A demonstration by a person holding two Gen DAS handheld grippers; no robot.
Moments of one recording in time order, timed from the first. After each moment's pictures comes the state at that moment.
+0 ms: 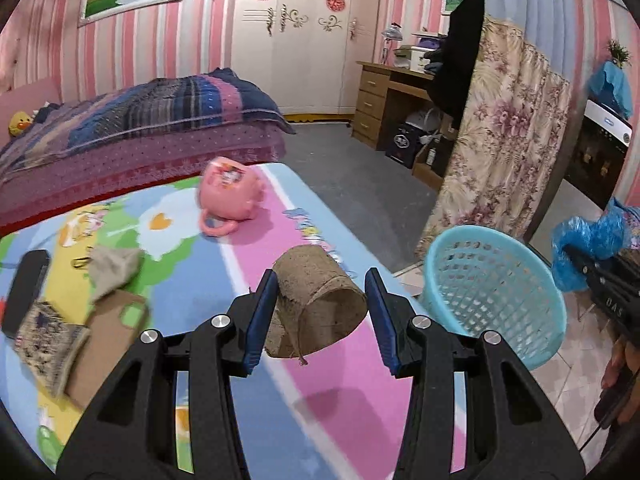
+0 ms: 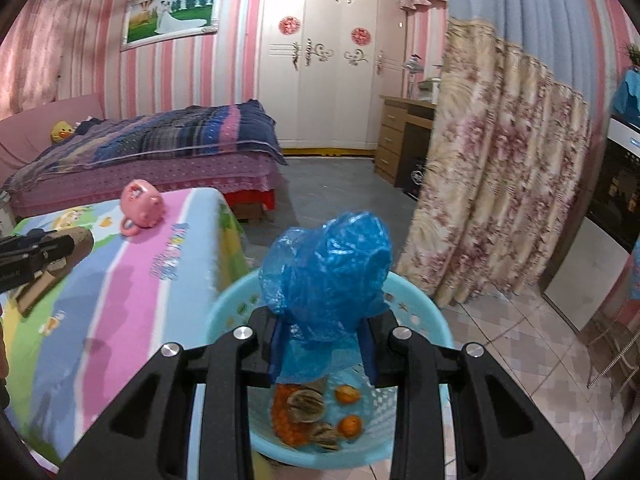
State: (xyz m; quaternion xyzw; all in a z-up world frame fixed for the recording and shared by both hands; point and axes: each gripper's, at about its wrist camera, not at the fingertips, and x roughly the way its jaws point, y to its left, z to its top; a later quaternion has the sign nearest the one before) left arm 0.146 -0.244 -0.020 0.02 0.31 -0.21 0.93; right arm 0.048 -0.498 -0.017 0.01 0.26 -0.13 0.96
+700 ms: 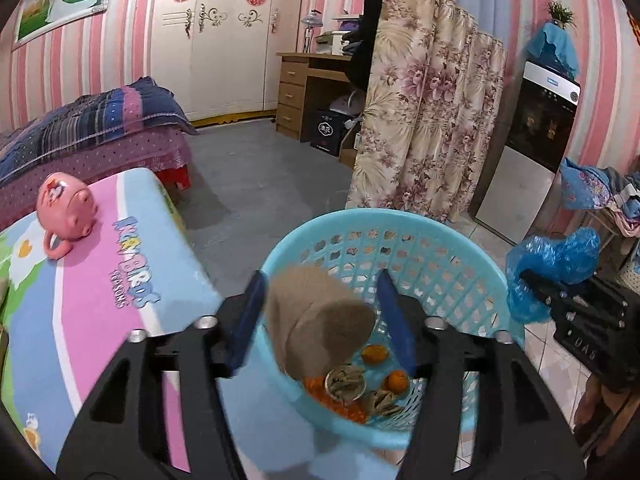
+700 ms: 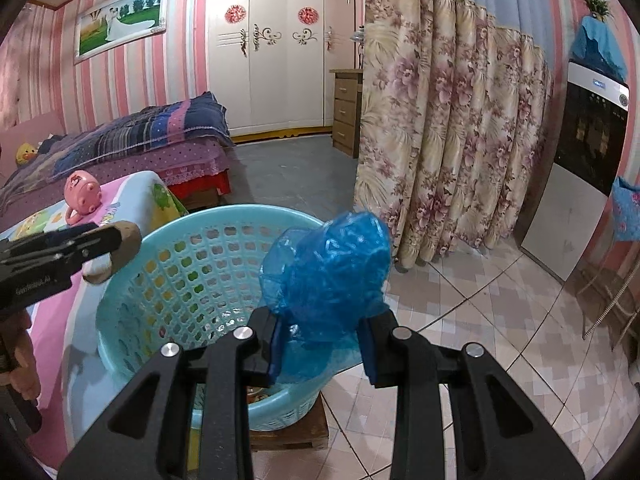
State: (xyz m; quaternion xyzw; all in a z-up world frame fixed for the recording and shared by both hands) left arm 0.139 -0.398 -0.060 0.05 0.30 -0.33 0.89; right arm 0.020 -0.580 -0.066 0.06 0.28 -0.19 0.94
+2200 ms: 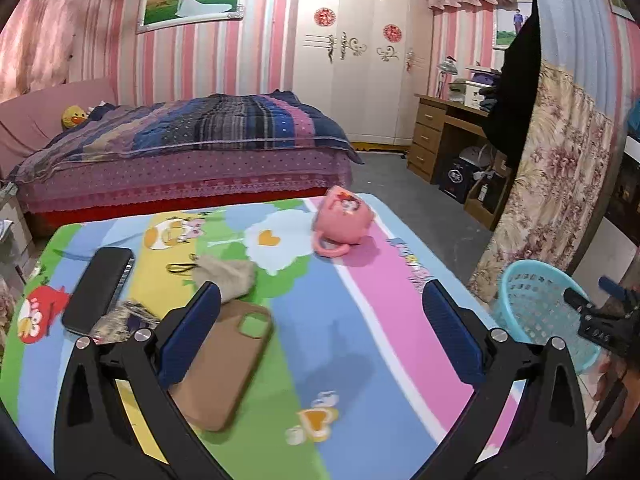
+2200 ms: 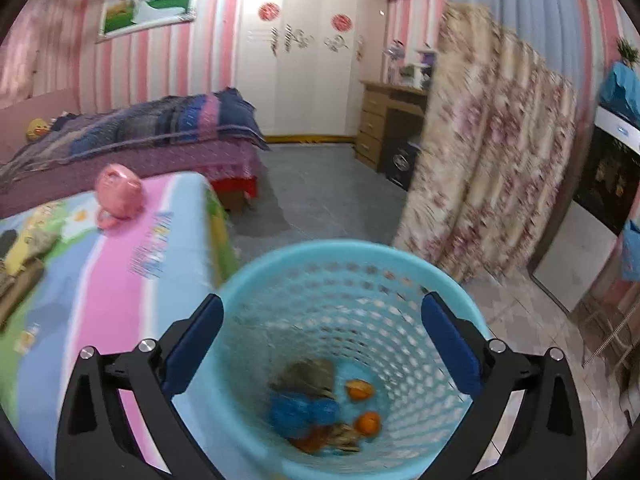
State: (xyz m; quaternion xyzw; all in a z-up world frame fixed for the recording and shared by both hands) left arm 0.146 -0.128 0.004 0.00 0.26 -0.11 0.96; right arm 0.093 -0.452 -0.034 0.01 0.27 -0.16 0.95
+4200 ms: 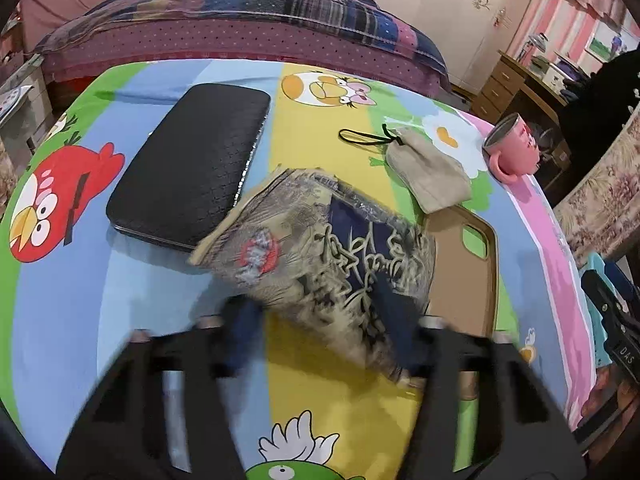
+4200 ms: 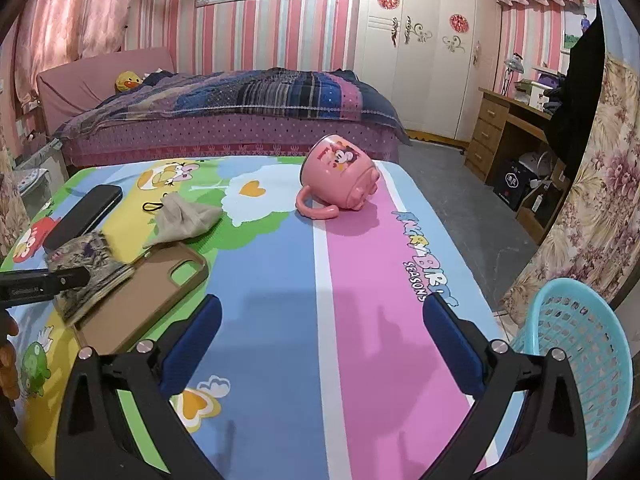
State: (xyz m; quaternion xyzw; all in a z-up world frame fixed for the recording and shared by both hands) left arm 0.210 0.050 -0.100 -0.11 0.45 -0.05 0.88; right arm 0.167 -0.237 -0.058 -0.03 0.32 0.00 0.95
